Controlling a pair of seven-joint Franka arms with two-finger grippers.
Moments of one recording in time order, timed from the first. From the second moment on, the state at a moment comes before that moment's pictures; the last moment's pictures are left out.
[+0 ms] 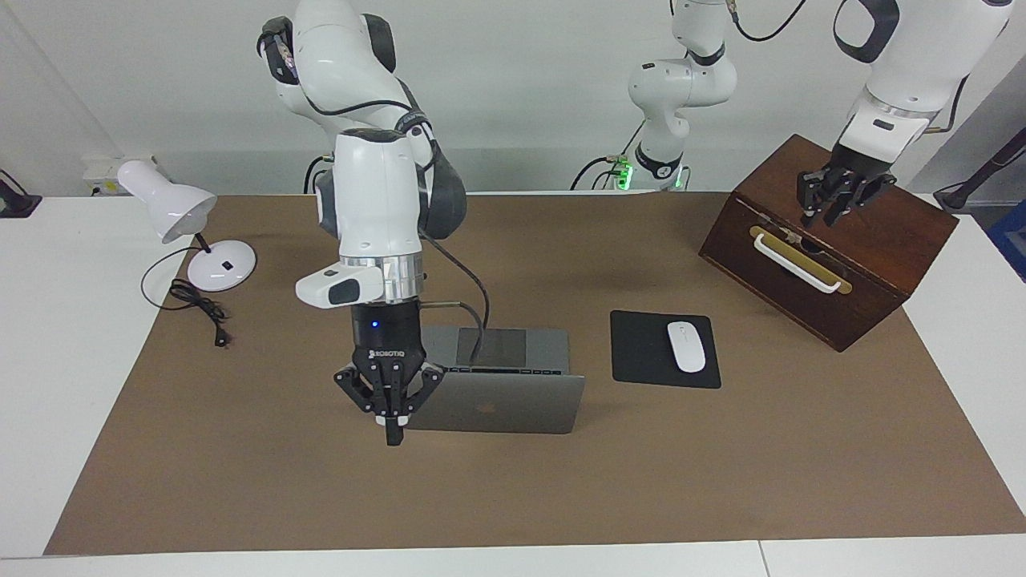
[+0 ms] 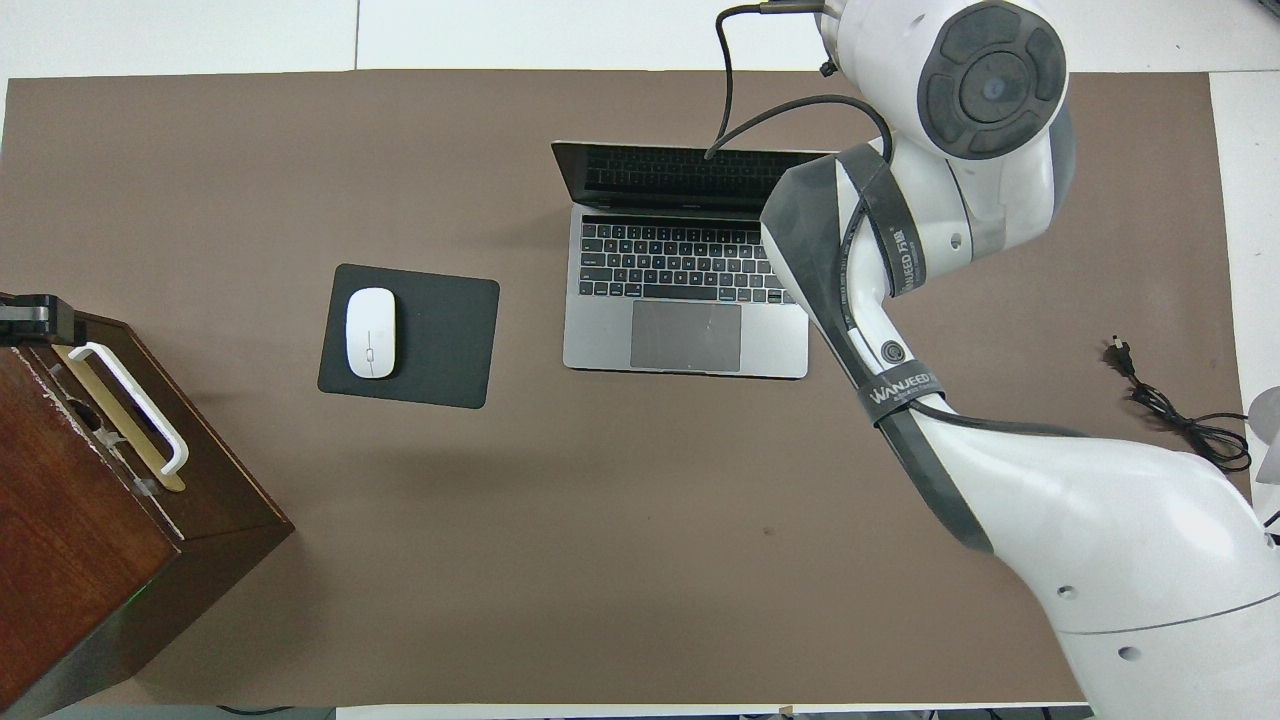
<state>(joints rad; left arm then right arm) 0.00 -0.11 0.03 -1.75 0.01 1.71 0.05 0.43 0.61 -0.20 -1.14 -0.18 2.47 0.53</state>
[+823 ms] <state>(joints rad) -0.19 -0.11 0.01 -1.86 0.01 2.01 -0.01 0.43 0.63 -0.19 -1.13 -0.18 2.47 0.57</state>
